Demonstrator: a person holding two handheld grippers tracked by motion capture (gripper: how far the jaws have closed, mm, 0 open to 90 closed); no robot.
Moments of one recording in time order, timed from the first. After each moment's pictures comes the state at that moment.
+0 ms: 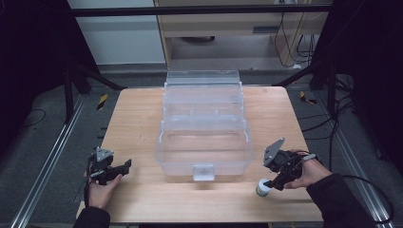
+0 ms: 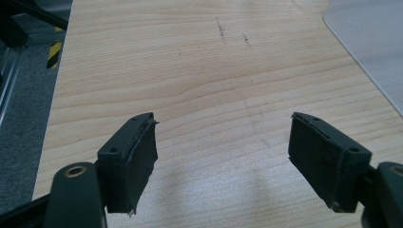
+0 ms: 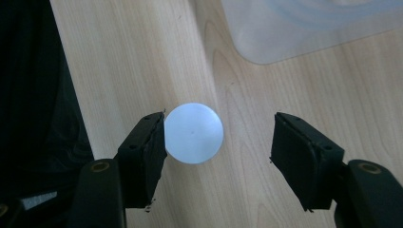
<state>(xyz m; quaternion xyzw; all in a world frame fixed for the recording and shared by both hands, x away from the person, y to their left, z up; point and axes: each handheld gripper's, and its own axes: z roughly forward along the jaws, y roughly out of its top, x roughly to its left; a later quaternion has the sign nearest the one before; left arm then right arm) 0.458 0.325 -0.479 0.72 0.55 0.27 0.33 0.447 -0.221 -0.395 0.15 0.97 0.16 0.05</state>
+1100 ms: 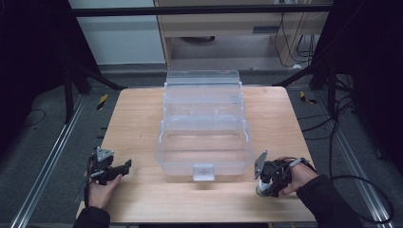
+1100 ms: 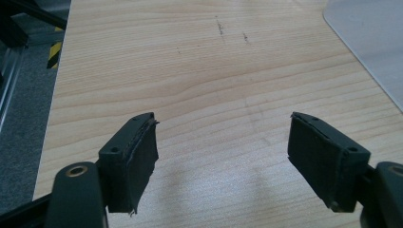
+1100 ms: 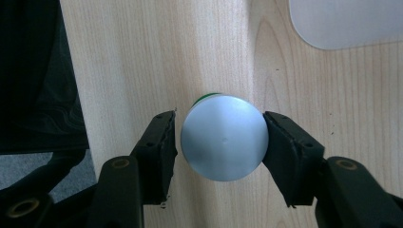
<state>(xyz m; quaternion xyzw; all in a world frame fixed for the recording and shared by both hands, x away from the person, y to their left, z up) 0.458 0.324 -0.479 0.72 0.55 0.27 0.32 0.447 -0.202 -0.431 0.08 0.99 0.09 0.02</state>
